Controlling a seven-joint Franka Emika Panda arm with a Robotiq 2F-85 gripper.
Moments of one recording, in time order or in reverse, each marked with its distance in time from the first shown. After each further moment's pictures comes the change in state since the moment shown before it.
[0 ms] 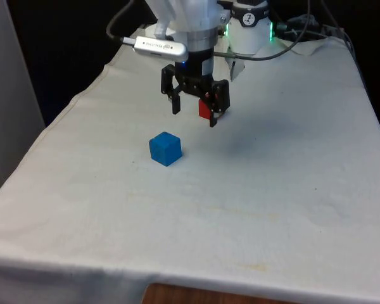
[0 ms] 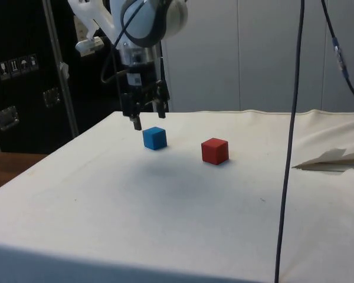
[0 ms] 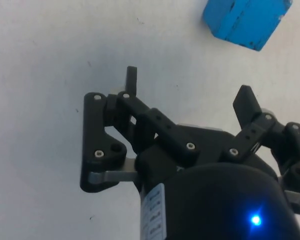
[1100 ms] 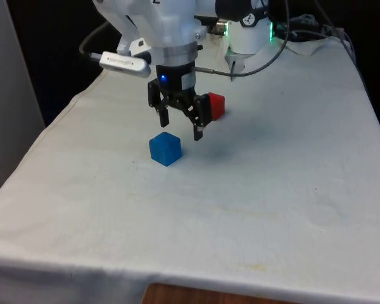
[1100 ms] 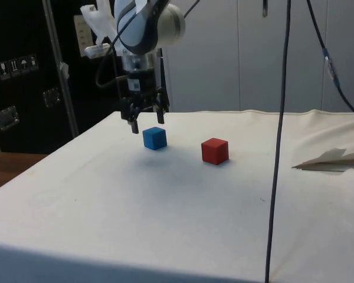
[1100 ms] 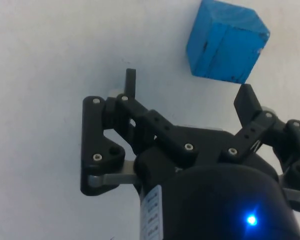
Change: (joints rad) arm -0.017 0.097 -0.039 0.086 0.124 0.012 -0.035
